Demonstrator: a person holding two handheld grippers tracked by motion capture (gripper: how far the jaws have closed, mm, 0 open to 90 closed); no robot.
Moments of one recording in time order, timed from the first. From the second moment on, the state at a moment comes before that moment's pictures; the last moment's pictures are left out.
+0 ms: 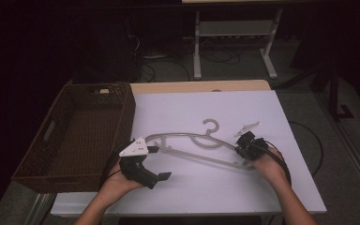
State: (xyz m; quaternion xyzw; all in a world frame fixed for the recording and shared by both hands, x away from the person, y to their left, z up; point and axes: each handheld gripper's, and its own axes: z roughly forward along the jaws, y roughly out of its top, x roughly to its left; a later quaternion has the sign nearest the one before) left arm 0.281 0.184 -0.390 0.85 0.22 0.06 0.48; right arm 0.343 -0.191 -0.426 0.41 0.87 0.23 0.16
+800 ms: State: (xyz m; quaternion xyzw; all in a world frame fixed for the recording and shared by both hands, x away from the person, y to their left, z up) left arm 0.284 0.186 -0.391 0.84 0.22 0.06 0.49; right arm 0.378 -0.110 -0.416 0.32 0.88 0.35 0.07
